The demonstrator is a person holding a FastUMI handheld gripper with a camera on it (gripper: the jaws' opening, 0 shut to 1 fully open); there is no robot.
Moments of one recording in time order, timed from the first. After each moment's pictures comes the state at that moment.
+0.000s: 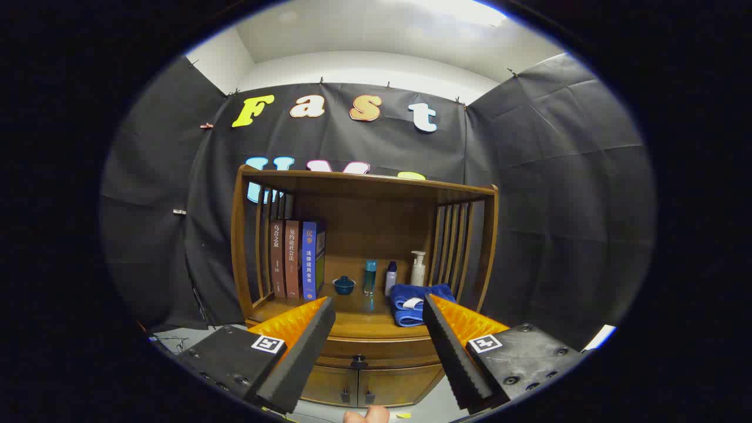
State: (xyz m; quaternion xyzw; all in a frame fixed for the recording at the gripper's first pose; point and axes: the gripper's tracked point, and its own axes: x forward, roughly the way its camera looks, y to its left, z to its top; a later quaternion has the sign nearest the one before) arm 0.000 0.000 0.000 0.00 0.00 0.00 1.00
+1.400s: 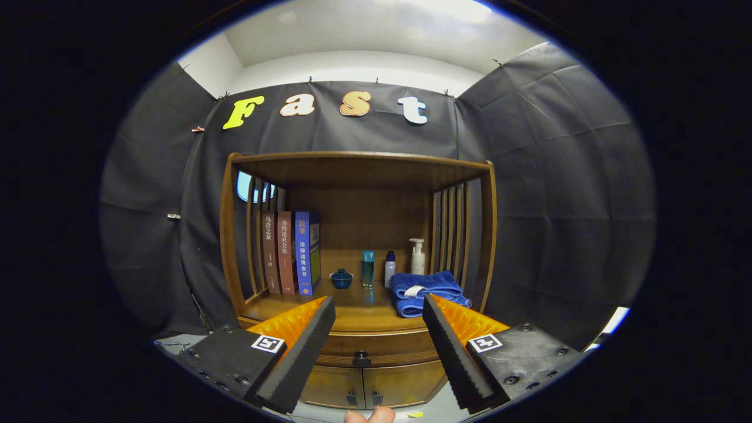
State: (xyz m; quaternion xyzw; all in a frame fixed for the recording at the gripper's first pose) arm 0.022 -0.007 -0.069 0.02 -0.01 -0.01 1.00
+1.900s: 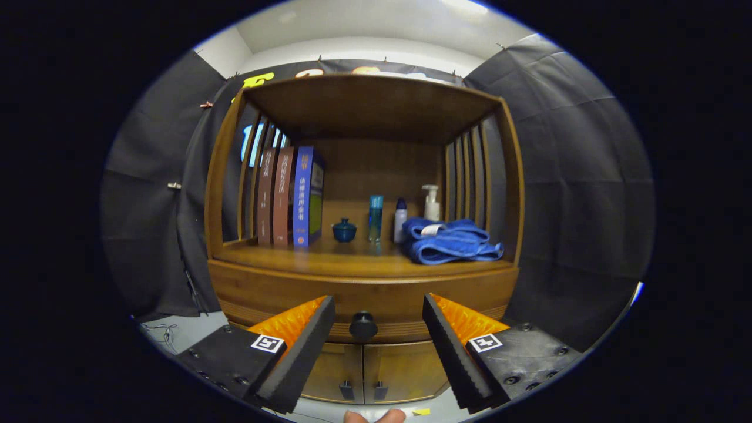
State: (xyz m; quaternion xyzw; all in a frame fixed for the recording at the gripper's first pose) arm 0.077 0.022 -0.244 0.02 0.05 0.01 1.00
